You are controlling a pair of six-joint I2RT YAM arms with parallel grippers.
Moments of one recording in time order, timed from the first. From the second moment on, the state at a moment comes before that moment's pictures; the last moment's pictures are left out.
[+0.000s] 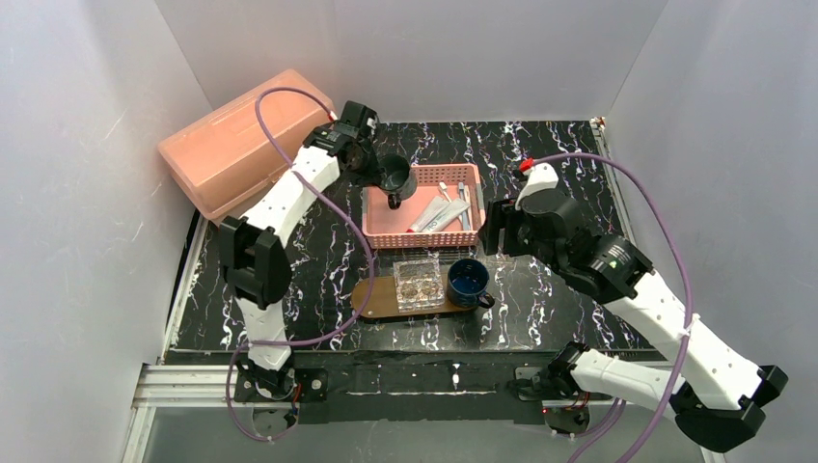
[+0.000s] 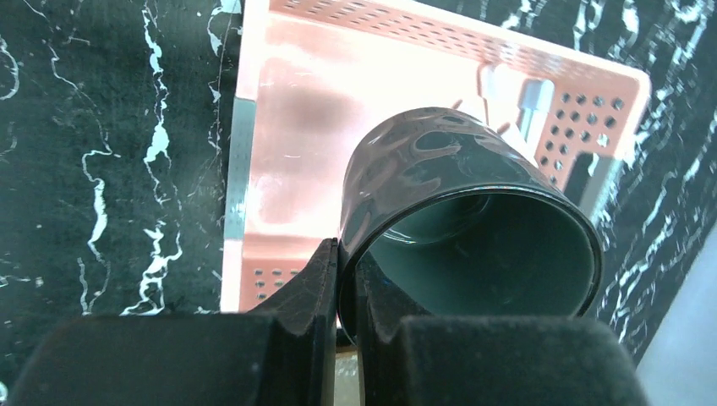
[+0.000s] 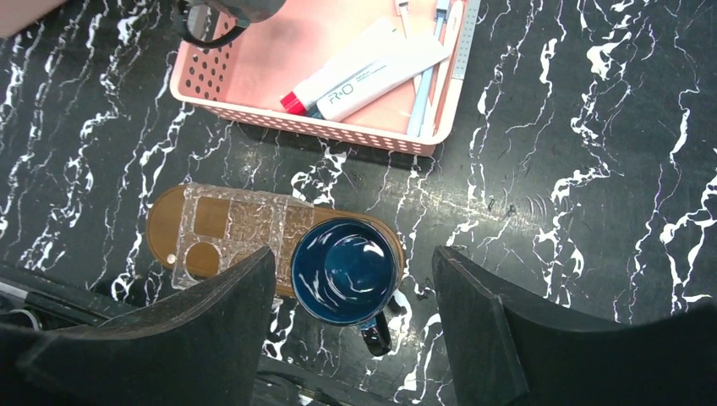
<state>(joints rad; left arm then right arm) -0.43 1.93 1.81 -0.88 -0.08 -0.74 0.81 0.95 1.19 -0.83 0.32 0.43</state>
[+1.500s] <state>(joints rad) -0.48 1.23 1.18 -1.21 0.09 -0.29 0.81 1.07 1.26 -0.39 -0.02 0.45</state>
